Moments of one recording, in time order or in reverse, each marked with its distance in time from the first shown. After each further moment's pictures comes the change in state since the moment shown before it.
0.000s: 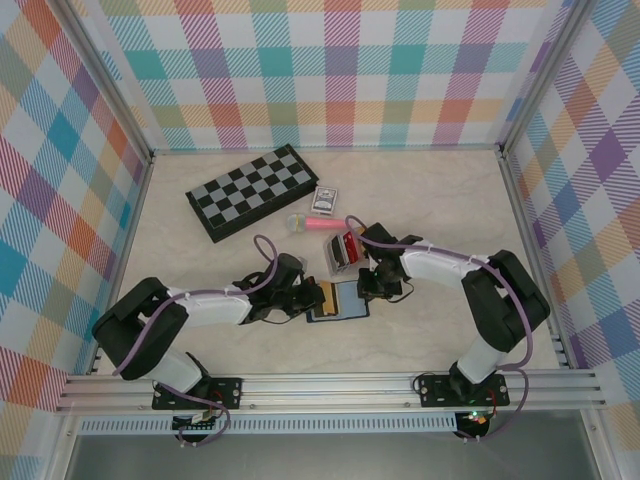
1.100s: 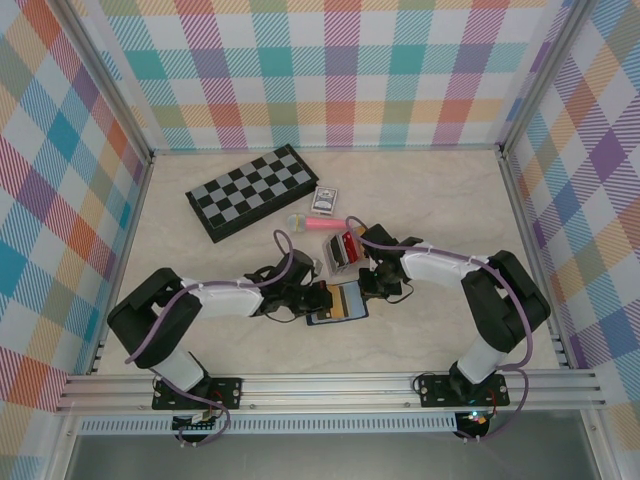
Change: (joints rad) left arm -0.018 0.084 0.116 -0.130 0.097 0.177; right arm 0.000 -0.006 -0.025 0.045 0.010 0.005
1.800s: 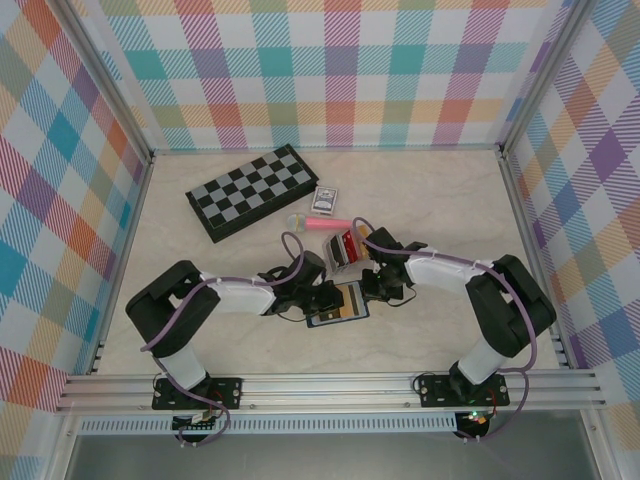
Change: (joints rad) left arm -0.047 0.097 0.048 0.072 -0.036 -0.140; right arm -0.007 -0.037 -0.053 0.041 -0.018 0.098
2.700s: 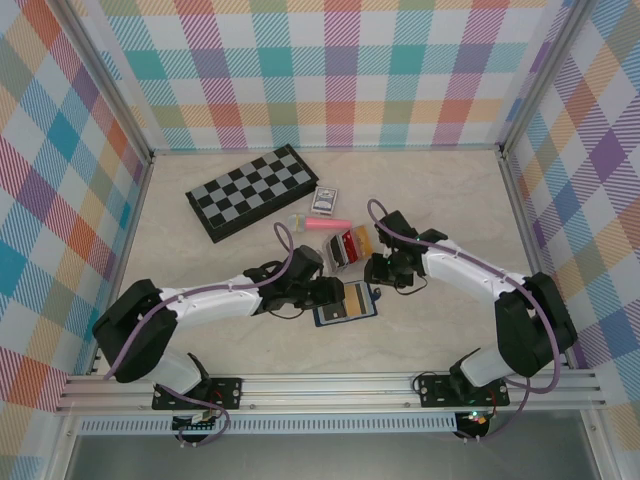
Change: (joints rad) left arm -0.018 -0.232 0.057 -0.293 -0.182 0.100; right arm -0.064 -0.142 0.117 -0.167 0.051 -0.055
